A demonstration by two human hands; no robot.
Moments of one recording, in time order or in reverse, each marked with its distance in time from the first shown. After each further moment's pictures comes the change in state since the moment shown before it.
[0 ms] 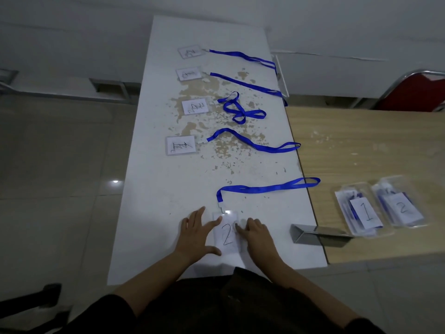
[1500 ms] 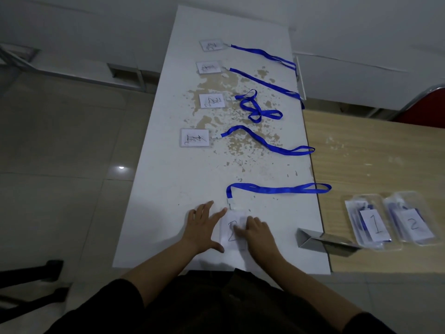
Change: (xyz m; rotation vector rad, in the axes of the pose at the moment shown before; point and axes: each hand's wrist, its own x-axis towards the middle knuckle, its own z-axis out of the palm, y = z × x) left_hand -0.004 0.006 -0.013 0.014 -0.045 -0.030; right_hand 0.010 -0.006 0.010 -0.078 -0.098 -0.099
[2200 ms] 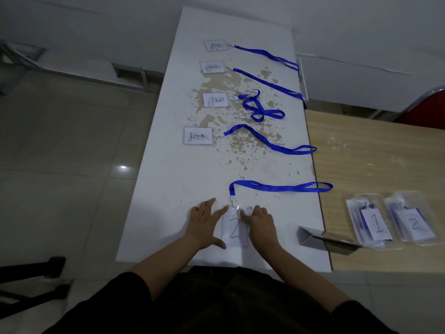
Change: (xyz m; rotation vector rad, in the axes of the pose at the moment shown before) left_hand 0.001 0.001 0.002 0.014 0.003 -0.010; right_hand 0.021 0.005 0.001 0.089 0.055 0.225
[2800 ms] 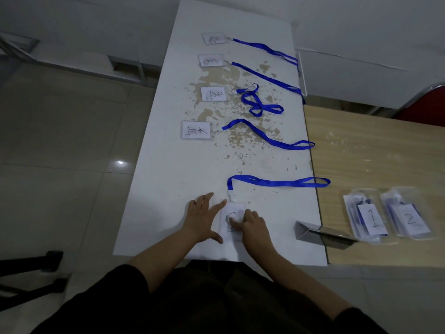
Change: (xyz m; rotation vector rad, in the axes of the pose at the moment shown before) left_hand 0.002 -0.002 0.002 0.017 0.002 0.010; right_hand -0.028 -0.015 0.000 0.092 -0.033 -0.121
